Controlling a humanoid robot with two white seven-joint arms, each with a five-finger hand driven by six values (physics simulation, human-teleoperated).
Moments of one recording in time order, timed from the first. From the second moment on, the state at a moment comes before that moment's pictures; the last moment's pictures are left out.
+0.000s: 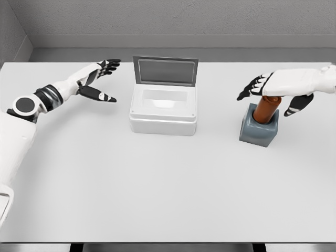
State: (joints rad) left arm -0.81 0.33 -0.43 -0.57 0.14 -0.42 -0.61; right arm -1.46 -1.05 1.68 -1.41 0.01 -0.61 0.38
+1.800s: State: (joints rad) left arm -0.83 0.33 -0.43 -0.57 0.14 -0.42 -0.61; right arm -1.50 -0.97 1.57 -1.43 0.06 -0.61 0.40
